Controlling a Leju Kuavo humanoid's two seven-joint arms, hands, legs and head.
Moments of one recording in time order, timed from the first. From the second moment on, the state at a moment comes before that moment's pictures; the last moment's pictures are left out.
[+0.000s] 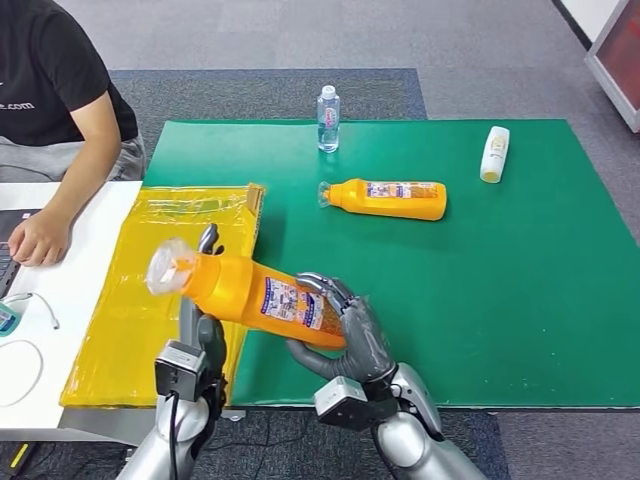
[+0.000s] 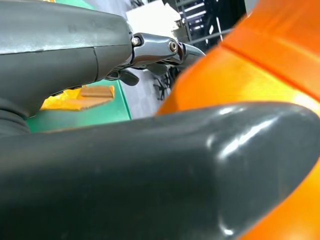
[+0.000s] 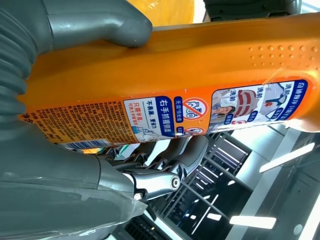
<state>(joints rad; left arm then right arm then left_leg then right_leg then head) -0.08 -0.10 -0.41 -1.45 -0.16 0.25 -0.70 -0.19 0.04 0.73 -1.42 0.51 -0.36 -0.53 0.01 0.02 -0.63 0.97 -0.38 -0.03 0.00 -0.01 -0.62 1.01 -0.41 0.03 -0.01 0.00</state>
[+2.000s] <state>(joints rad) -0.12 -0.07 -0.47 -1.49 -0.24 0.38 -0.67 -0.21 0.07 0.76 -1.38 0.51 -0.40 -0.56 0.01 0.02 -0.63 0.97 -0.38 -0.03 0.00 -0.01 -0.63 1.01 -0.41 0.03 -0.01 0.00</state>
